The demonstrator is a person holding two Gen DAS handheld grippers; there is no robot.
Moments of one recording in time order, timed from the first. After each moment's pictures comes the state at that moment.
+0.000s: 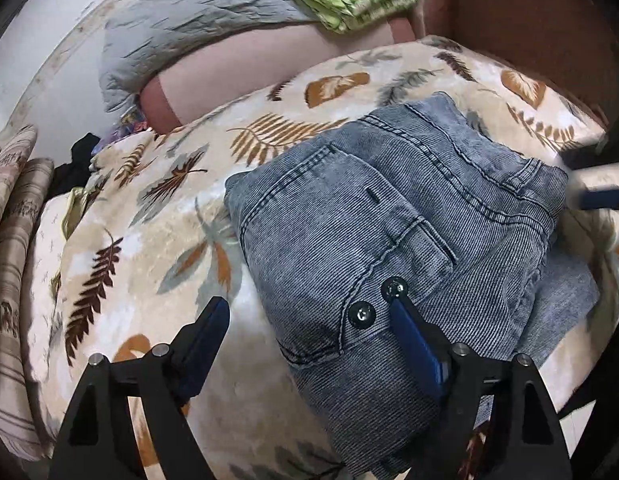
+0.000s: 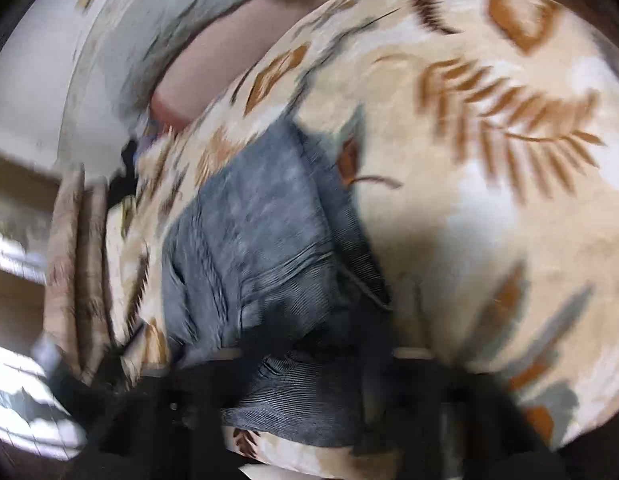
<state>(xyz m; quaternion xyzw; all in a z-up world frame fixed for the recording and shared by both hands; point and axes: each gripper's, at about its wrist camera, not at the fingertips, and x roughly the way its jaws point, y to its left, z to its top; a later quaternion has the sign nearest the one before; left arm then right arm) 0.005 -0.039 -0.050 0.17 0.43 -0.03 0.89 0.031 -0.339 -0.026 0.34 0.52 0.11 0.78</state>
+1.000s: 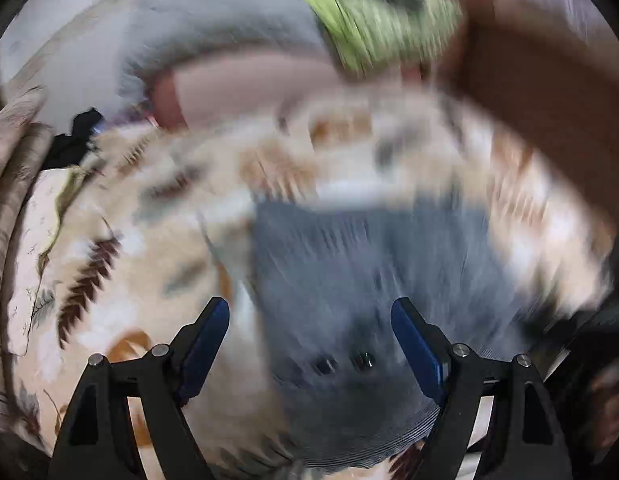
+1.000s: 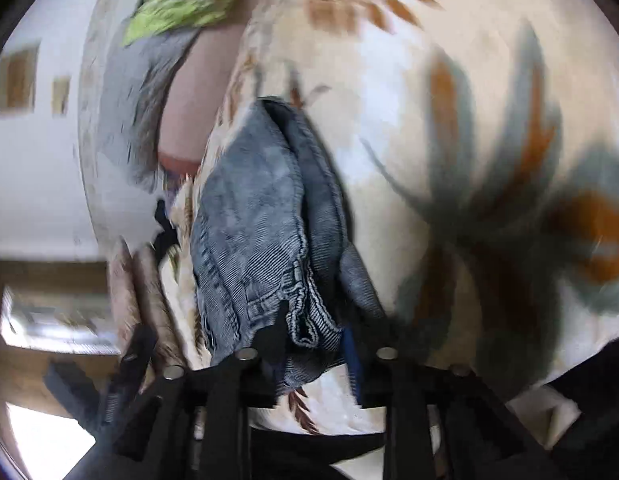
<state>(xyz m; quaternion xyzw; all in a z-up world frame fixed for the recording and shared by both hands) 0.003 -0.040 -0.020 0.10 0.46 -0.05 0.88 -0.022 -0.310 -0.062 0.42 0.52 0.14 0.73</state>
